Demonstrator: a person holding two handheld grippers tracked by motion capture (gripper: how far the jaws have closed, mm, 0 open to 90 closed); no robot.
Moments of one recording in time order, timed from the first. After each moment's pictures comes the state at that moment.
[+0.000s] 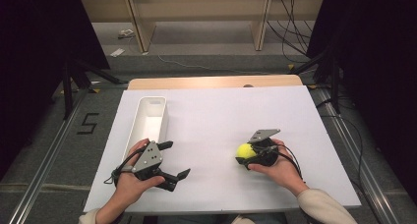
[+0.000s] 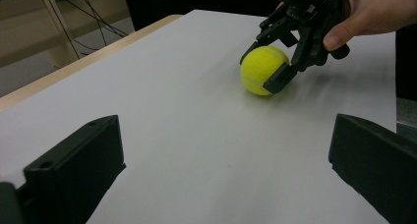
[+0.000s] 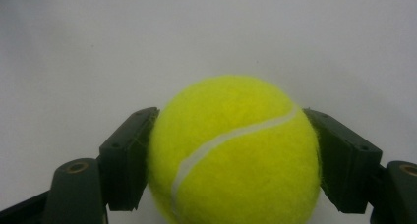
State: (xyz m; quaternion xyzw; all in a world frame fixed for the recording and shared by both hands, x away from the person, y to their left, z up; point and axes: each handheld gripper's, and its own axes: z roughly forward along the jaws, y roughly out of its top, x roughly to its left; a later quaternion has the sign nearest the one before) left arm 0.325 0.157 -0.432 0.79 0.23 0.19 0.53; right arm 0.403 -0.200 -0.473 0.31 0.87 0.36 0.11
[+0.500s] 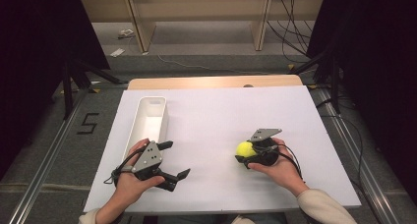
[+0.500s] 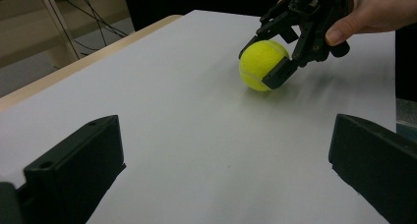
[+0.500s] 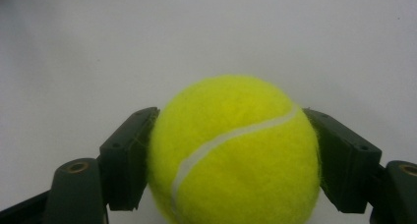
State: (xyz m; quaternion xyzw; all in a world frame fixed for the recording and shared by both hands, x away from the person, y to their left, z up) left arm 0.325 0.158 -0.431 0.79 0.23 0.19 0.54; right arm 0.400 -0.199 -0.467 0.31 0.87 0.37 0.12
